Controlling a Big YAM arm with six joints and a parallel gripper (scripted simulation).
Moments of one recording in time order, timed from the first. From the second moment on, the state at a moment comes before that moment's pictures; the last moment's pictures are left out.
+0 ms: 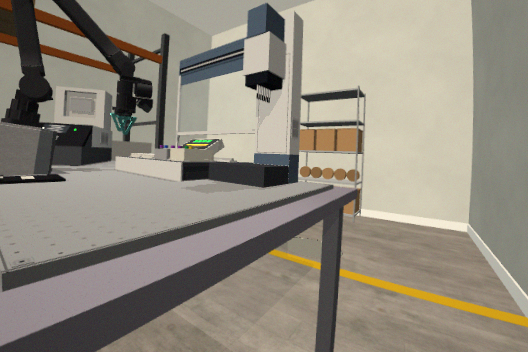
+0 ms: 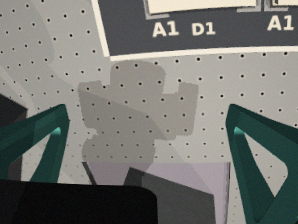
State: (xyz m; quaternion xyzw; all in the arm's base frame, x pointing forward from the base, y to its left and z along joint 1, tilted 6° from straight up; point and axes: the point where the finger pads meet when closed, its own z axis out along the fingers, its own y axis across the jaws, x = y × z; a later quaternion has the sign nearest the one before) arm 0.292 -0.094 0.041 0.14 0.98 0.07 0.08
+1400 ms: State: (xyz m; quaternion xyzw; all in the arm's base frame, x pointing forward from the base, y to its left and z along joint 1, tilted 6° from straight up) arm 0.377 -0.240 0.028 0.07 1.00 -0.02 0.04
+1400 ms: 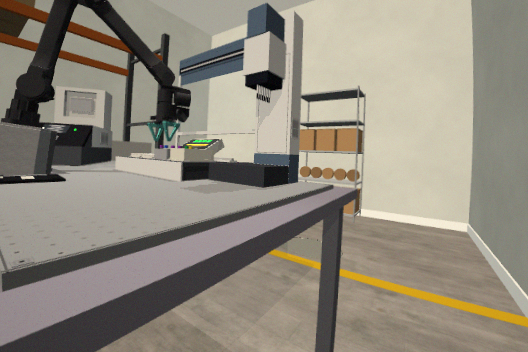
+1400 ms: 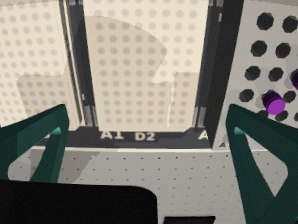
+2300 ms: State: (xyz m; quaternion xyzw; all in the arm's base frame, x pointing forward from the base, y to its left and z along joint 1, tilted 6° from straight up) arm 0.375 -0.233 0.028 0.07 1.00 -0.02 0.04
